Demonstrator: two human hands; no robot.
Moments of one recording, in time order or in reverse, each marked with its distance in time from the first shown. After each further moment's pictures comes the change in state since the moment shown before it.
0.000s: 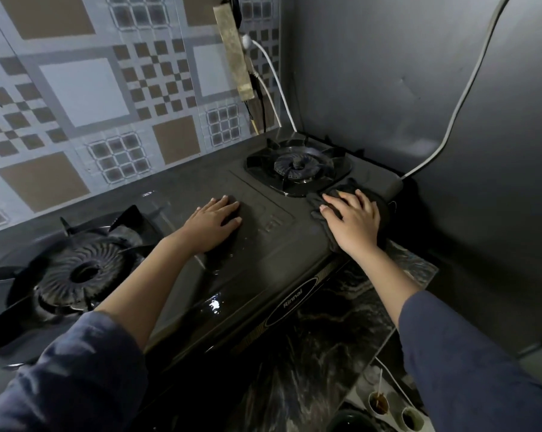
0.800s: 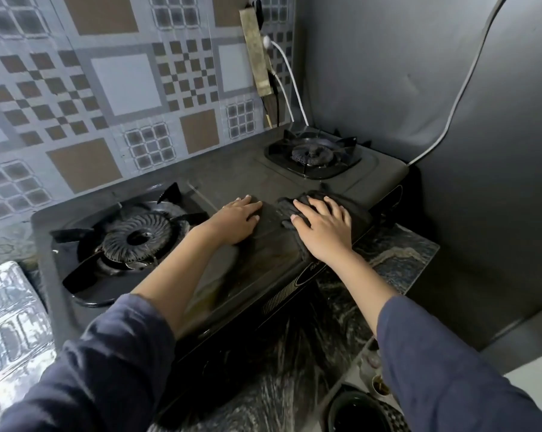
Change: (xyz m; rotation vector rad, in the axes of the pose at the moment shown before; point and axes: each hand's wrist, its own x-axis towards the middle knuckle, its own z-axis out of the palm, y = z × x) left_hand -0.068 0.004 -0.004 -0.013 -0.065 0.052; right_hand -0.090 -0.087 0.012 -0.100 -0.179 -0.098
